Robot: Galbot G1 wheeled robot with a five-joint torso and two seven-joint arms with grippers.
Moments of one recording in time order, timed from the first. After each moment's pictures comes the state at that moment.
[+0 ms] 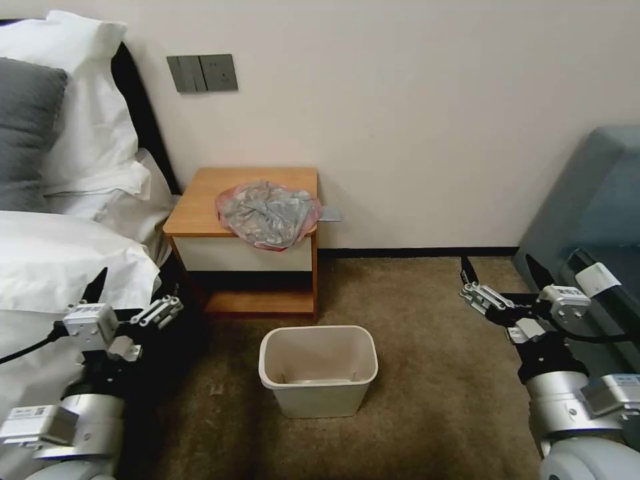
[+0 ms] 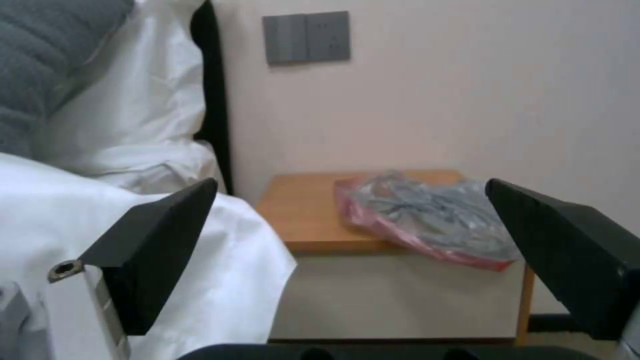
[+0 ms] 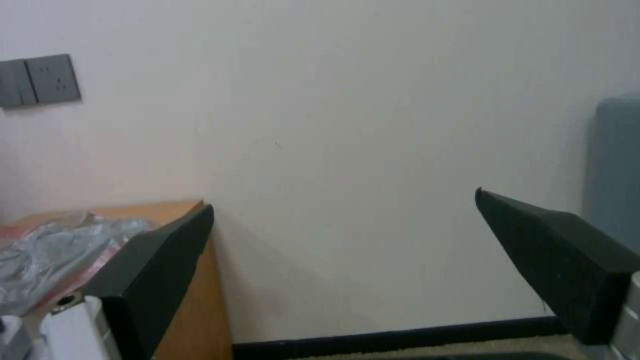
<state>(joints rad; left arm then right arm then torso) 1.81 -1.42 -0.84 -2.51 -0.29 0.07 0.06 -1.69 1.51 0.69 2.51 0.20 -0.21 -0.04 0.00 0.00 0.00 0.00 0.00</state>
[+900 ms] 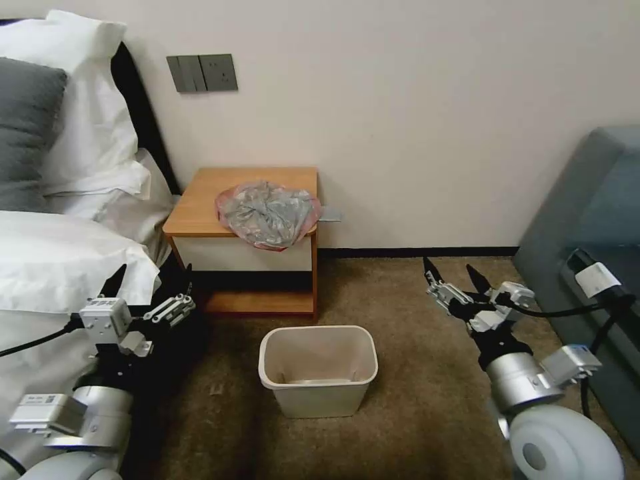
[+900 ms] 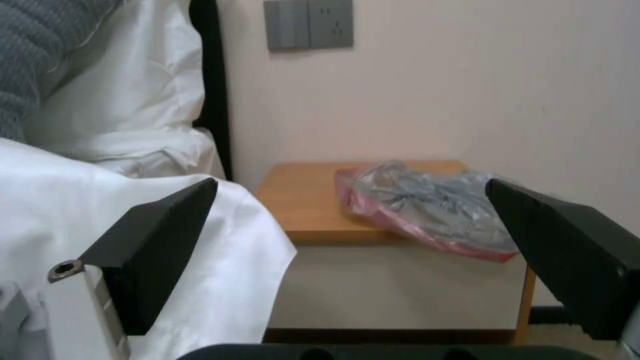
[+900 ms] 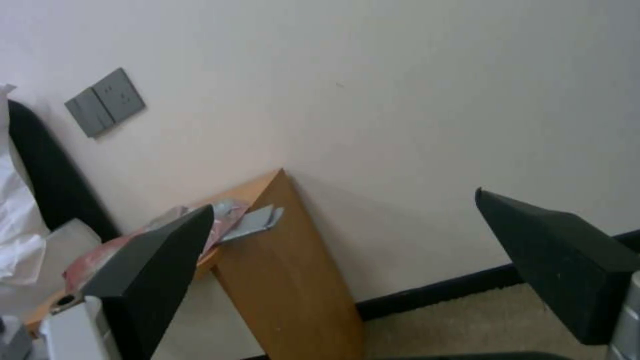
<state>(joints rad) 1.80 -1.37 -0.82 -2.50 -0.33 0.10 0.00 -1.55 1.38 0.59 2.32 0.60 -0.24 0.03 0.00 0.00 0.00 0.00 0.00</state>
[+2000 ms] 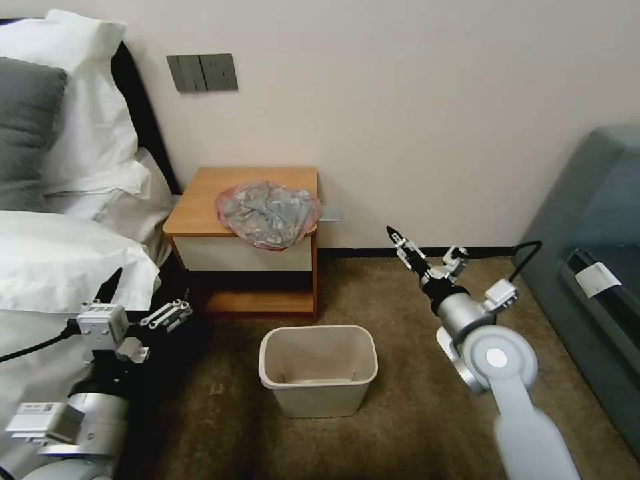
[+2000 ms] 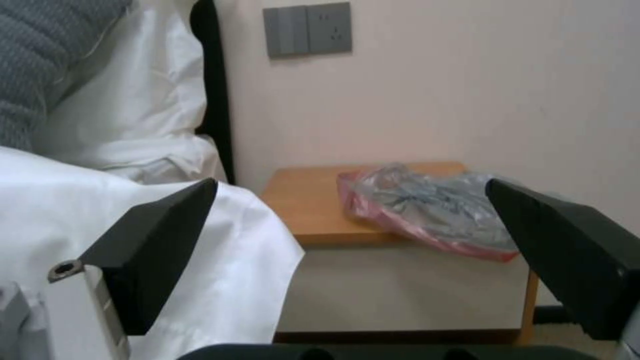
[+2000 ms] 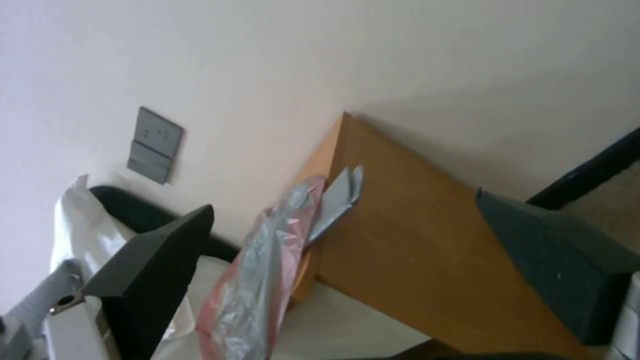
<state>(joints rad) 1.83 -1.37 -0.84 -2.50 -0.32 0.06 0.02 -1.15 1.37 0.46 2.01 1.24 -0.37 0.21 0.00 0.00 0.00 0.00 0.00</state>
